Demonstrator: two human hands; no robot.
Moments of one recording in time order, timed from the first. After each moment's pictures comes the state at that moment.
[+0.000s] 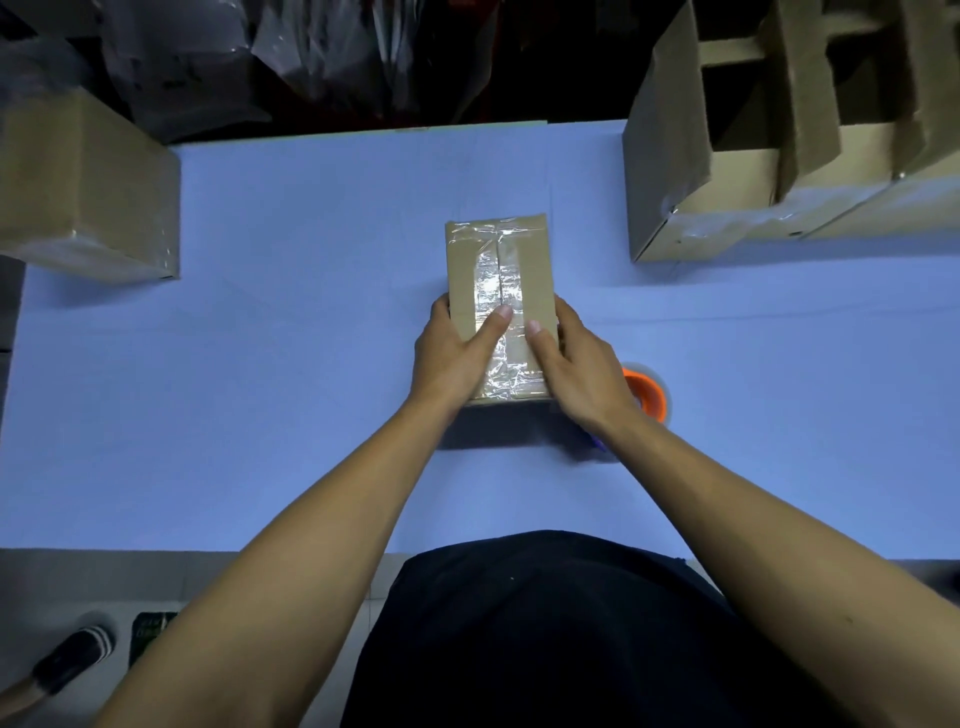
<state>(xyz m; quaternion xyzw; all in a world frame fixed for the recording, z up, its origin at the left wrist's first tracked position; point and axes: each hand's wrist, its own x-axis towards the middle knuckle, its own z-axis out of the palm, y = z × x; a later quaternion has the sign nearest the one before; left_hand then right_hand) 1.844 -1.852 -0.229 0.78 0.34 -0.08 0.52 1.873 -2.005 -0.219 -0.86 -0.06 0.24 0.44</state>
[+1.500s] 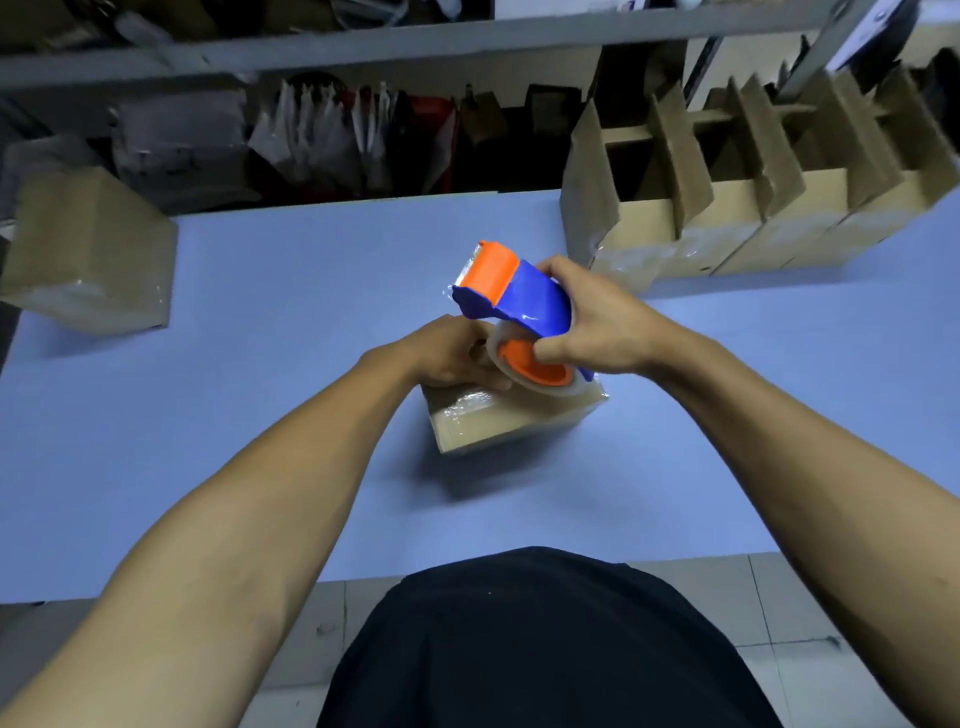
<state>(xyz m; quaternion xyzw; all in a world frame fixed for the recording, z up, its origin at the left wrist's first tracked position) 1.882 -1.840 -0.201 0.90 -0.06 -0.32 0.30 1.906 -2.053 -0.114 -0.88 -0.21 0.27 0.34</state>
